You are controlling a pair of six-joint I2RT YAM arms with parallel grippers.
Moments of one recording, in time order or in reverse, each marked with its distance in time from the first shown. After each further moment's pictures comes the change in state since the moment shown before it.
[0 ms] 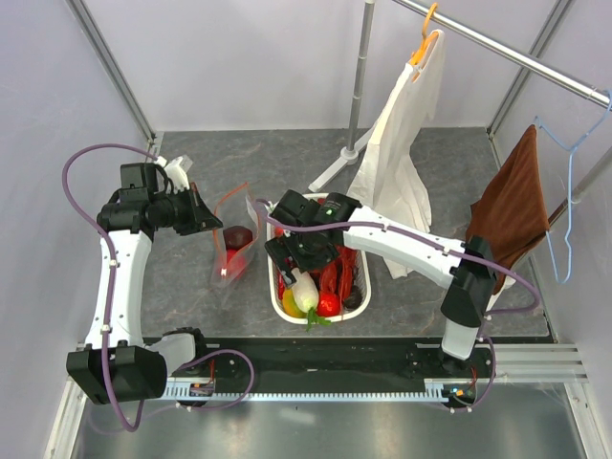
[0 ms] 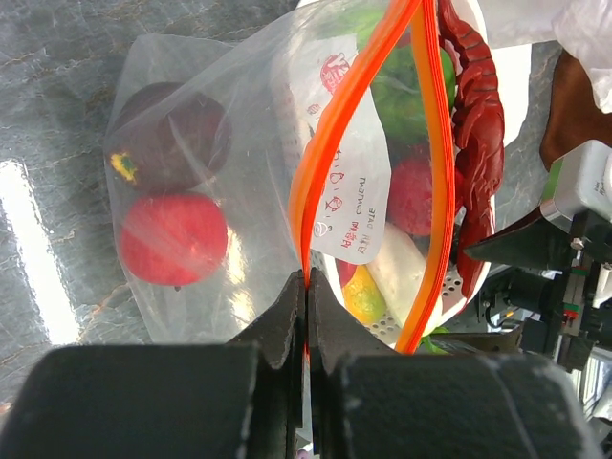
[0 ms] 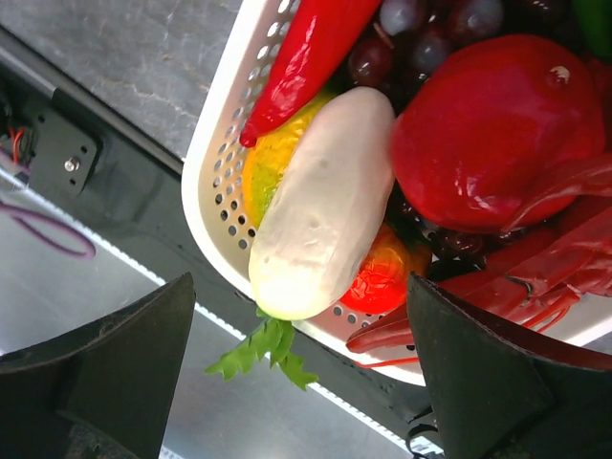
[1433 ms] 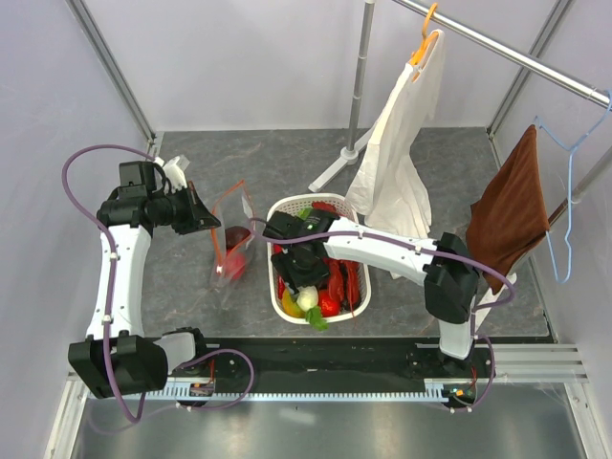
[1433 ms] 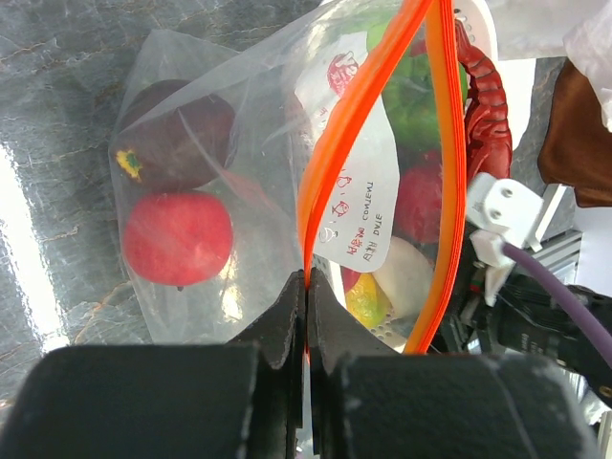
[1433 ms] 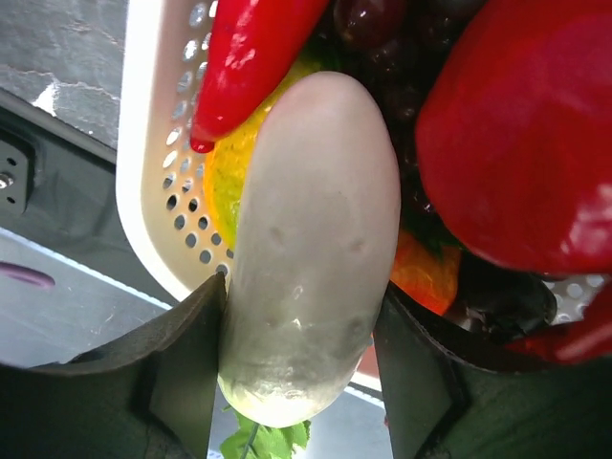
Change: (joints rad) left arm 0.030 0.037 0.000 0.003 0.007 -0.012; right arm 0.049 0.098 -0.071 0.013 0.040 0.122
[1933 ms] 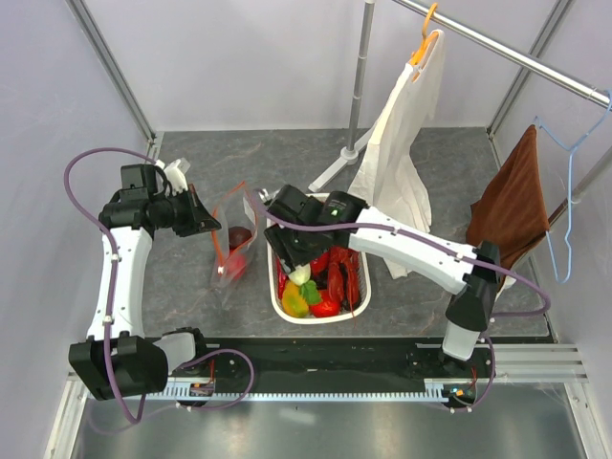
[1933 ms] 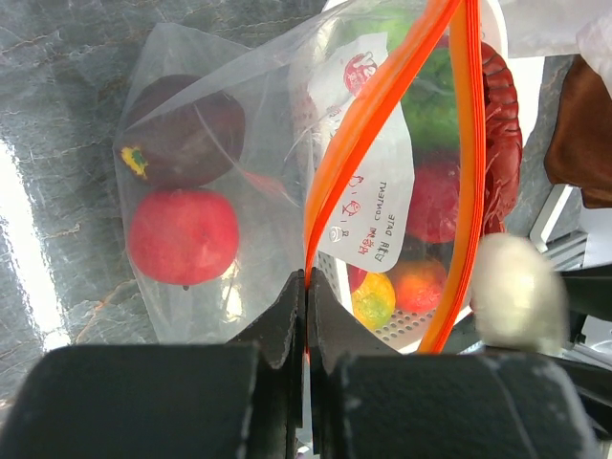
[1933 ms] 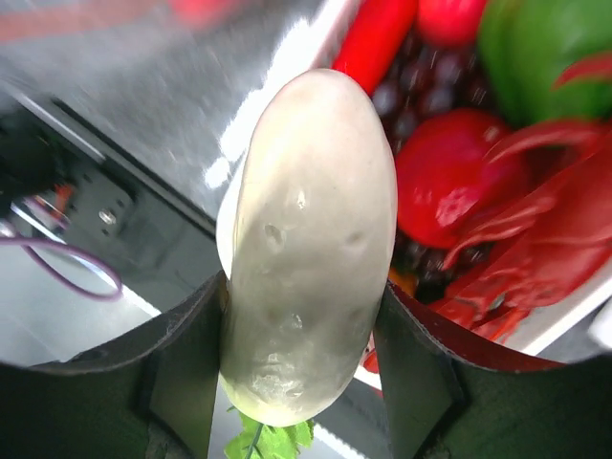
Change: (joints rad) left arm 0.000 -0.010 -0.033 0.018 -0.008 0.000; right arm 0.000 -0.119 0.146 0.009 0.098 -0.086
